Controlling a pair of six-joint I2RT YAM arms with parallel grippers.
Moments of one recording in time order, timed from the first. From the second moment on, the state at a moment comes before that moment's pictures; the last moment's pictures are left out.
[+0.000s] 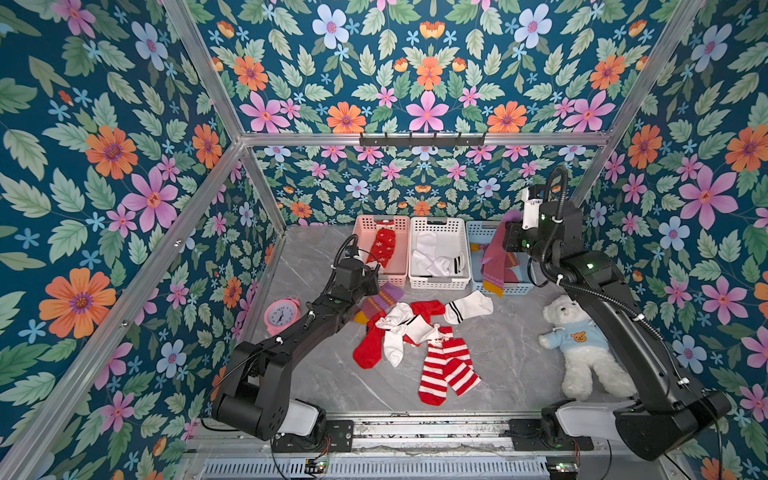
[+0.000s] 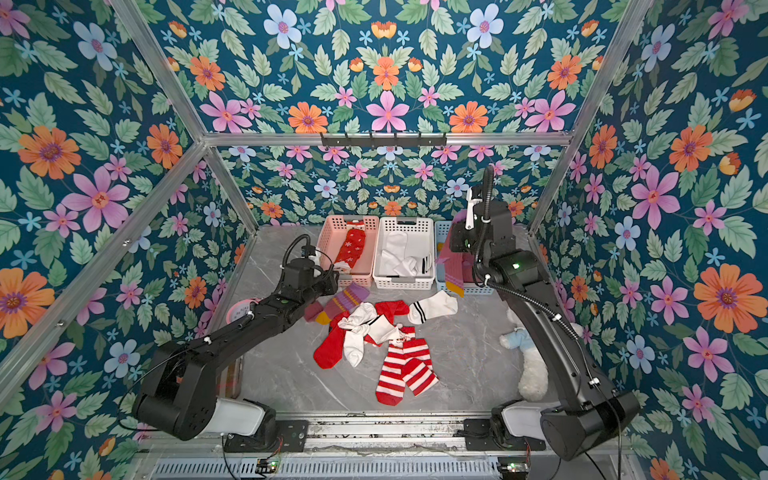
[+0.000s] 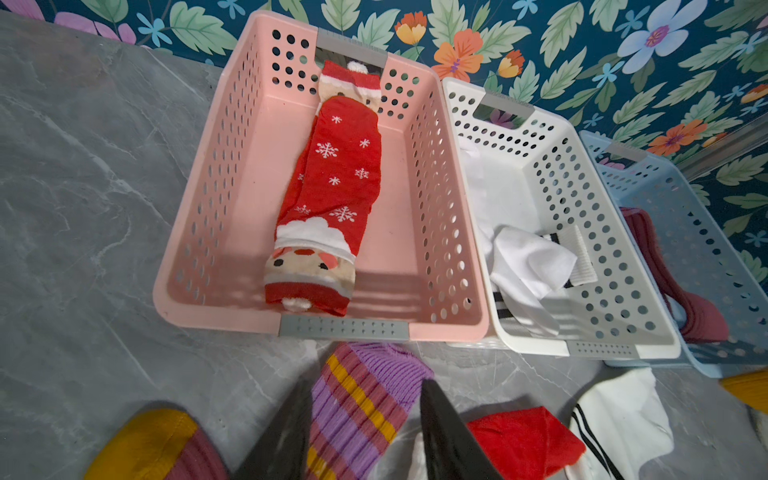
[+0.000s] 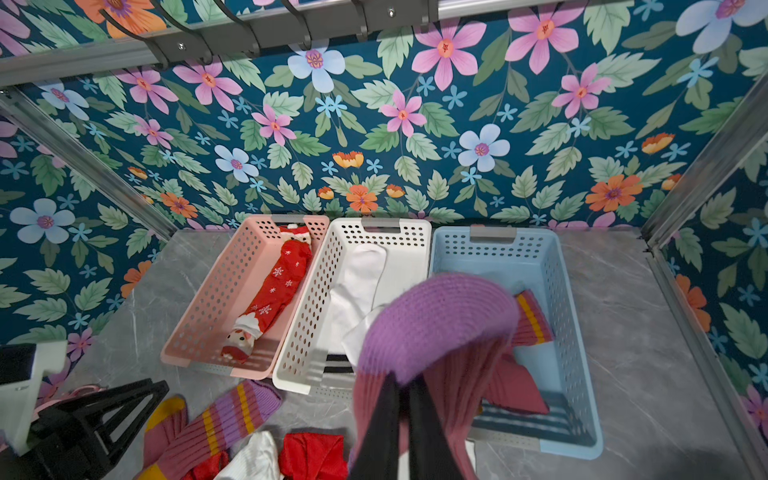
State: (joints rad) left arm -0.39 1.41 0.82 0.07 -0.07 -0.41; right arm 0.32 1.35 1.59 -0.62 0.13 0.22
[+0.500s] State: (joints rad) left arm -0.39 1.38 0.79 0.06 -0.08 -0.42; right arm 0.11 1.68 1.87 -0.60 0.01 0.18
